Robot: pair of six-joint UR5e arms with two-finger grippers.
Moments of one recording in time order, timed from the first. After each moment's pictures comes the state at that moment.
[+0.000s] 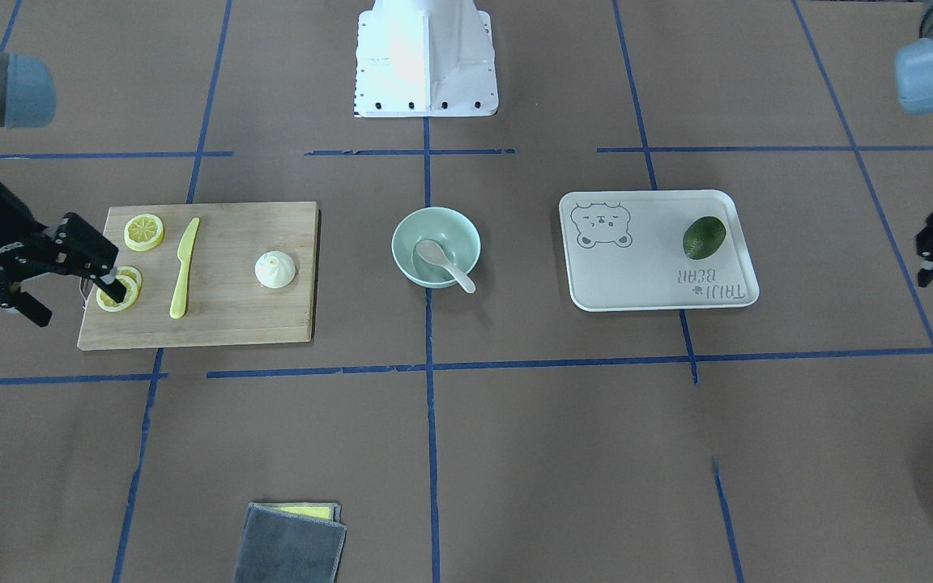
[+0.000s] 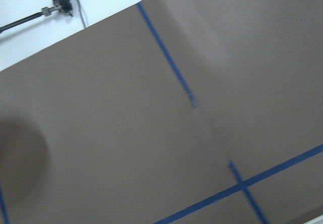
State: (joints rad) left arm -1.40 -1.73 -1.72 -1.71 -2.21 0.02; right arm 1.01 -1.27 1.88 -1.27 2.14 0.84
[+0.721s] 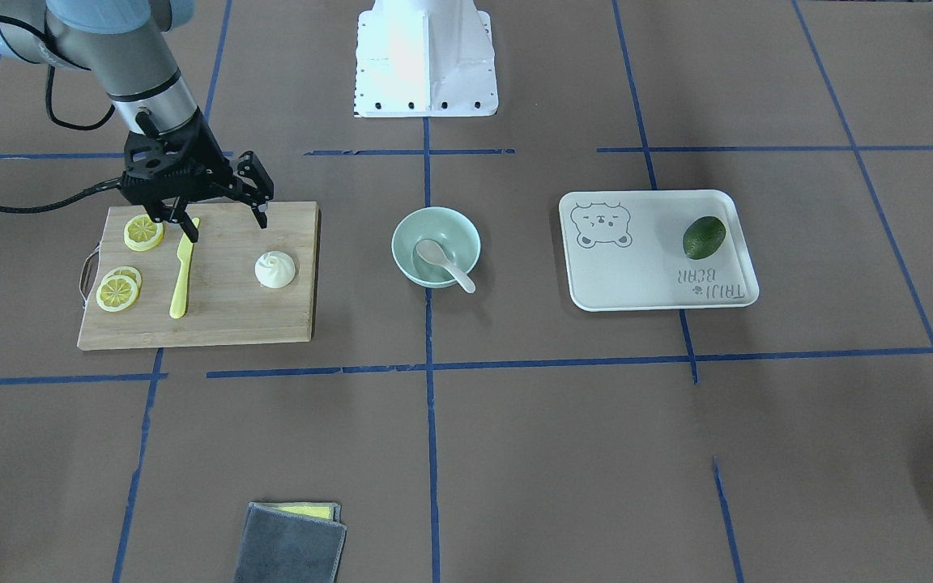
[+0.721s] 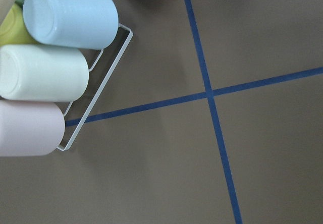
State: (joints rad) left arm -1.59 -1.51 -1.62 -1.69 -2.26 0.13; right arm 0.59 -1.36 2.02 -1.32 1.73 1.04
